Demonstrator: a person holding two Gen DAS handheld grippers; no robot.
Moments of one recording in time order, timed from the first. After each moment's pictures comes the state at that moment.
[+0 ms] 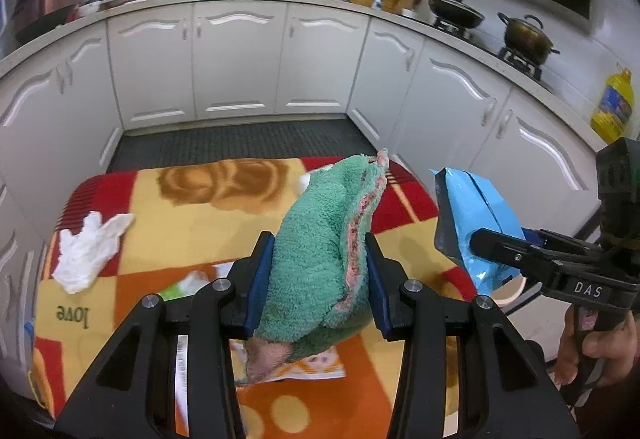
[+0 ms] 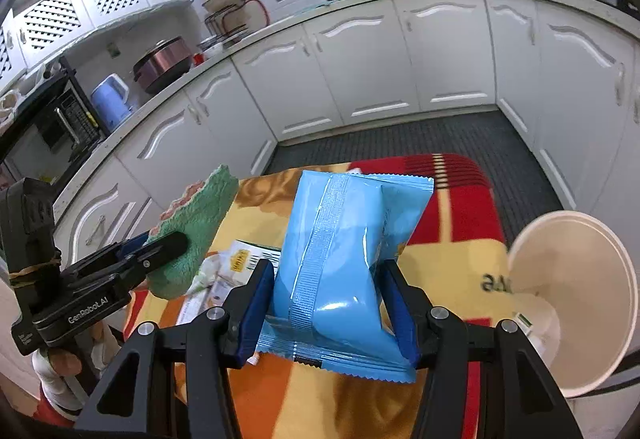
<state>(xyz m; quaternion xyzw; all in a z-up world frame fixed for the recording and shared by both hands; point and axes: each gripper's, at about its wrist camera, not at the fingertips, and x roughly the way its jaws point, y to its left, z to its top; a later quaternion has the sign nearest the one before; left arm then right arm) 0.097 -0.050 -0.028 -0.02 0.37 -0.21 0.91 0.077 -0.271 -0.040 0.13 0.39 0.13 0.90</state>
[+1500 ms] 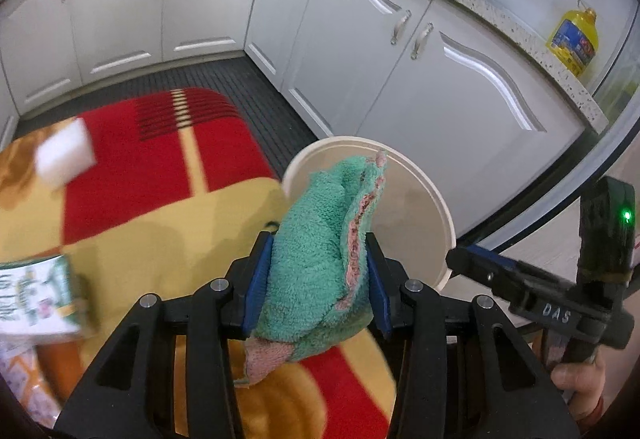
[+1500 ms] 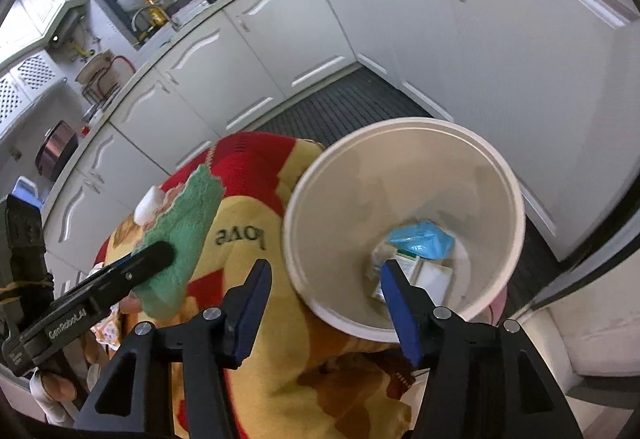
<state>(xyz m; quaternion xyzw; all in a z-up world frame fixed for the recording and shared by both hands) 0.118 -0.274 -0.095 0.00 0.46 -0.35 0.82 0.007 -0.475 -0.109 0.25 0.43 -0.05 0.87</state>
